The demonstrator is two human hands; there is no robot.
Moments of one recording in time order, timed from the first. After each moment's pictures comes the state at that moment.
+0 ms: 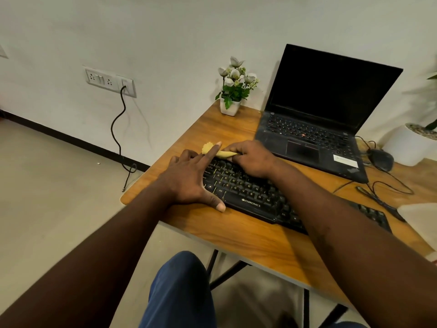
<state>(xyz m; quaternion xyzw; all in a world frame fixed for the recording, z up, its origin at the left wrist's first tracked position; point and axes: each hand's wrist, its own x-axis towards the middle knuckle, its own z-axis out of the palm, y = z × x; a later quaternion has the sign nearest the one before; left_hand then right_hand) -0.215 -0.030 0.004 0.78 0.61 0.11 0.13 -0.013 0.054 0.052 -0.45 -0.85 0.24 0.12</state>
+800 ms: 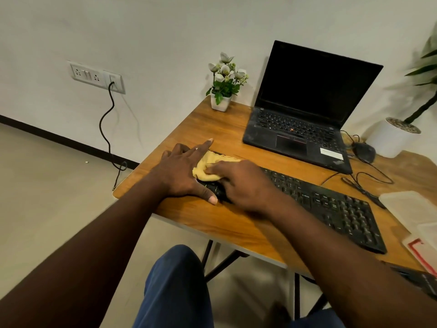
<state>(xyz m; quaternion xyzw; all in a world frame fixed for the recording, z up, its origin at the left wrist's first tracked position) -0.218 -0.030 0.000 0.78 0.60 0.11 0.14 -0.006 -0.038 0.043 -0.42 -0.90 0.10 0.08</state>
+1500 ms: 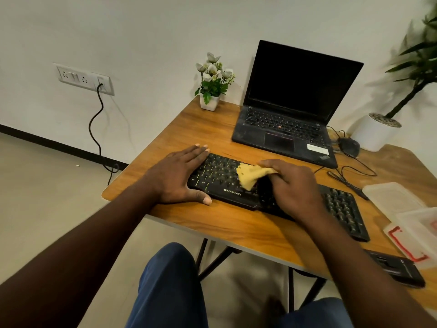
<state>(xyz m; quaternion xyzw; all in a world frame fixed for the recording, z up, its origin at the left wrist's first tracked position) -0.207 -0.036 -0.002 0.84 0.53 0.09 0.06 0.096 -0.061 0.044 -0.54 -0.77 0.10 0.33</state>
